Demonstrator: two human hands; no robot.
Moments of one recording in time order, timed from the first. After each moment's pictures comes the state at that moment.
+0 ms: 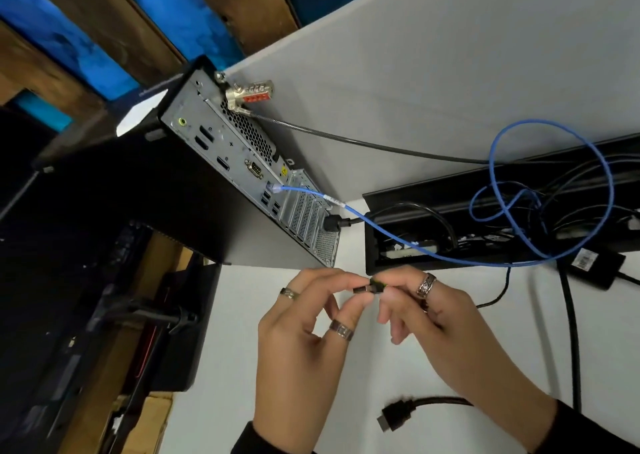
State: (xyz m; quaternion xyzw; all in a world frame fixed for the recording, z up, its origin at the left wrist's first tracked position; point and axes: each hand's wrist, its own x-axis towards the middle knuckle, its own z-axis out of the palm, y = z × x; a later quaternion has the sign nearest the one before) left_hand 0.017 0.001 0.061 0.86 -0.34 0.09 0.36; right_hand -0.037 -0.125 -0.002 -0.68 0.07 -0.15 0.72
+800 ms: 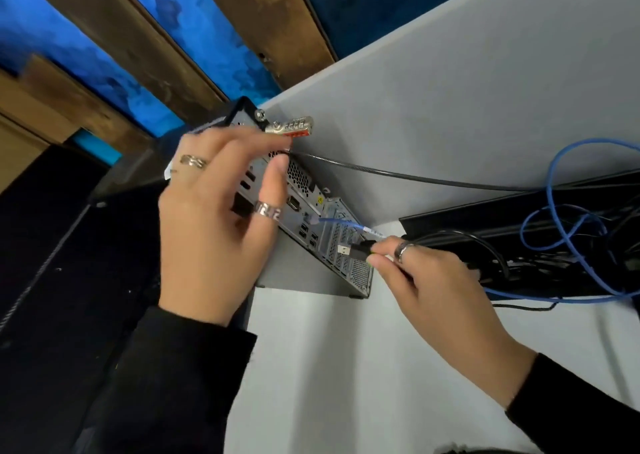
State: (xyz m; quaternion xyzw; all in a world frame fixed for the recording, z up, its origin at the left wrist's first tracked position) left_hand 0.111 -0.009 0.169 0.84 -0.42 0.29 0.16; right_hand 0.036 -0.123 0.017 -0.83 0.12 -0.28 0.47
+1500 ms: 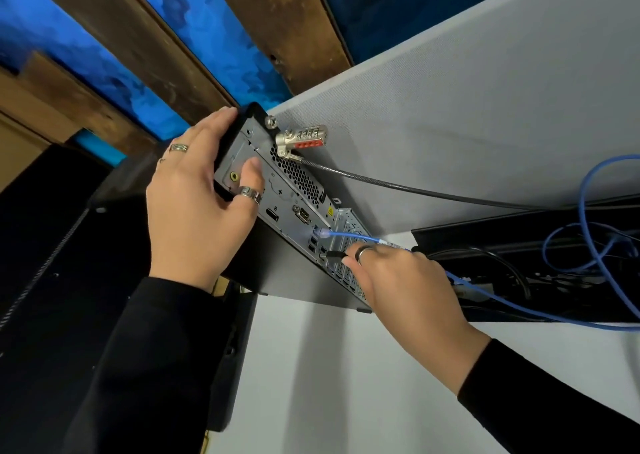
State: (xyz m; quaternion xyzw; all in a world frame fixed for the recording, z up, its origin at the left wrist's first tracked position) left_hand 0.170 0.002 0.170 0.90 -0.32 0.27 0.15; right_hand 0.087 -0.107 0.021 -0.92 0.11 -0.30 0.21
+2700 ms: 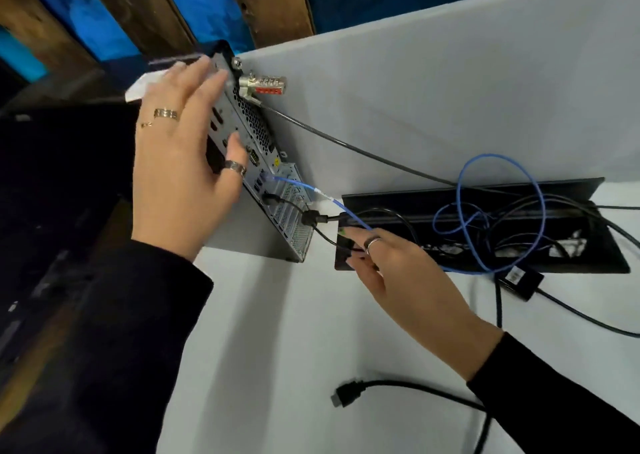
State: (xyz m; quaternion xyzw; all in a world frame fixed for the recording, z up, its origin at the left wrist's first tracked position) left_hand 0.128 0.006 0.149 0.87 -0.36 0.29 0.16; right_hand -0.005 -0.142 0.026 -0.92 0.04 -0.21 0.32
